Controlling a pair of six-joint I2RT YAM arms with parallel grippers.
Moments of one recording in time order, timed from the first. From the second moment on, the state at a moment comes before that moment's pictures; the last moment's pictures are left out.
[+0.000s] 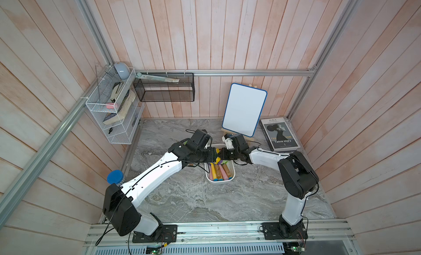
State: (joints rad) left arm -0.70 1.47 1.34 -0.76 0.07 -0.59; right arm 0.57 1.88 1.13 -0.05 -0.37 0.53
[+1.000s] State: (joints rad) left arm -0.66 1.57 1.34 -0.88 -0.05 -0.65; right arm 0.59 1.85 1.13 -0.10 -0.28 0.50
